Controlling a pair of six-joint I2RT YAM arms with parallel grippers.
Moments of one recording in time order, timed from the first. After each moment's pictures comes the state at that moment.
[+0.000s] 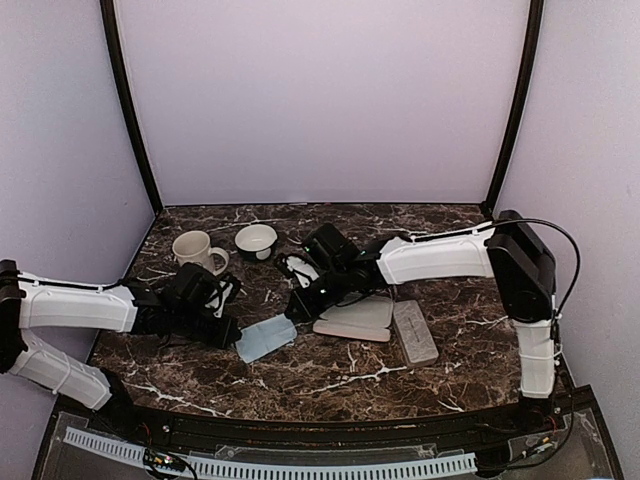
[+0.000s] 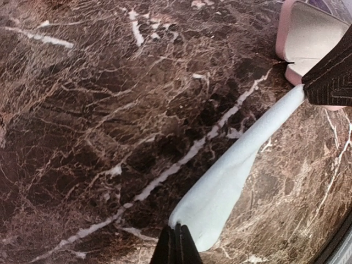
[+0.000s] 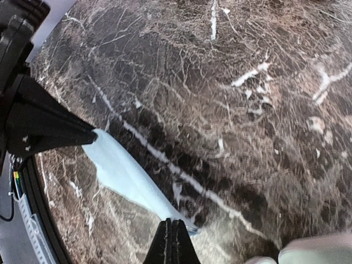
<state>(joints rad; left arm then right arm) -0.73 1.28 0.56 -0.26 0.05 -0.40 0.98 2.08 1.51 -0.32 -0.33 0.27</state>
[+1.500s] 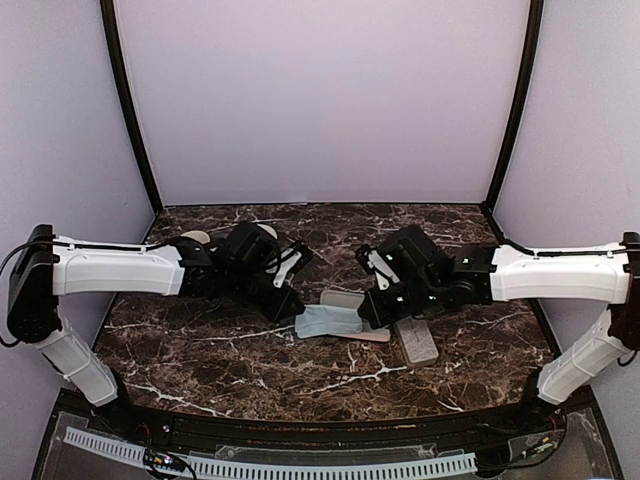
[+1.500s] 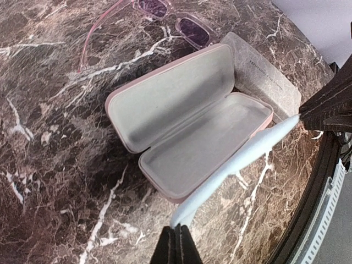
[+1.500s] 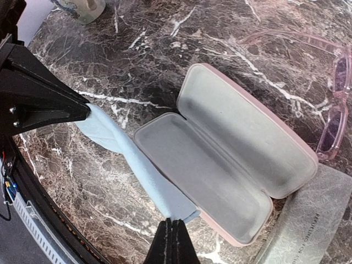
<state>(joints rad) -0.89 1.57 1.04 -0.32 0.17 -0.24 1.02 1.45 1.02 -0.45 0.03 0.51</state>
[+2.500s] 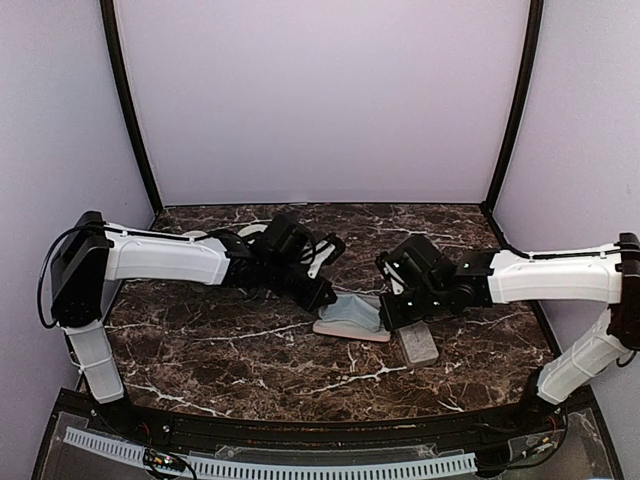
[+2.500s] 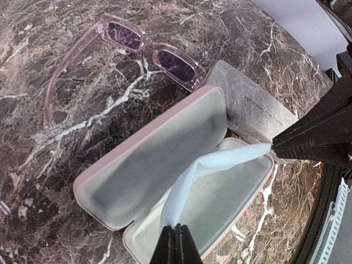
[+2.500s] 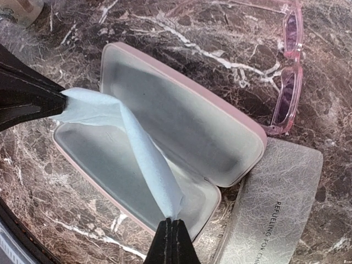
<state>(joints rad) -0.90 1.83 1.27 -0.24 0.22 -0.19 0.94 1.44 0.94 -0.48 0.12 0.53</state>
